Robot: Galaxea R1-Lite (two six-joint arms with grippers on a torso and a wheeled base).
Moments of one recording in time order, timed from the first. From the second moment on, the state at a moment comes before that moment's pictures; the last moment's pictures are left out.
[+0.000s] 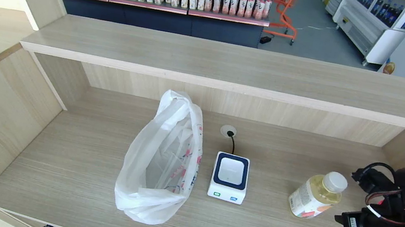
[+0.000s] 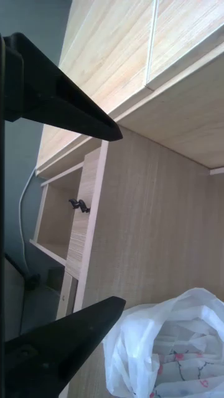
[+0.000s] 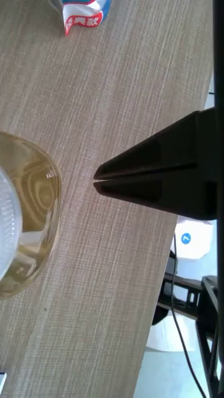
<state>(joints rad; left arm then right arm) 0.00 0.00 0.00 0.05 0.13 0.01 0.08 1.59 -0.56 -0.22 0.04 -0.14</state>
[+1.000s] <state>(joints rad) 0.00 0.00 0.00 0.05 0.13 0.01 0.09 1.61 -0.52 -0.37 0.06 -0.29</state>
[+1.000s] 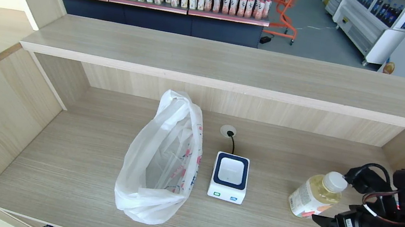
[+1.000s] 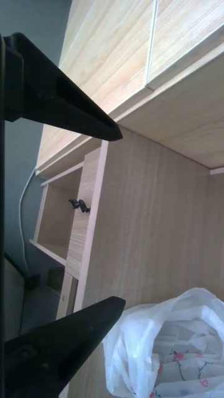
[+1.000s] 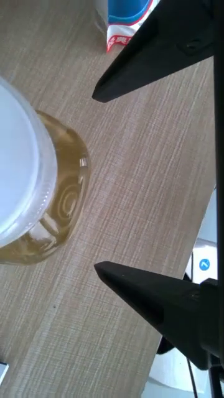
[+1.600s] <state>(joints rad) 0.00 0.00 0.00 0.05 0.13 0.01 0.18 1.84 -0.45 -0.81 0.08 -0.21</state>
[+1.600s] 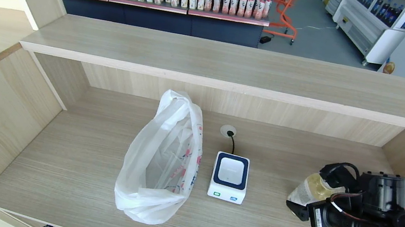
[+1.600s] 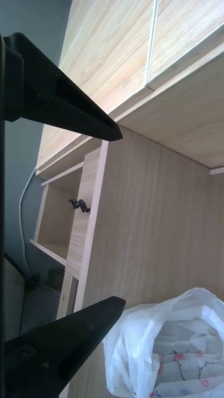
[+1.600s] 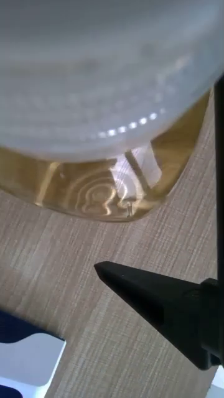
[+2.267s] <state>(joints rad) 0.00 0.00 0.00 0.05 0.13 0.01 0.27 2.03 -0.46 -1.20 0.04 -0.21</state>
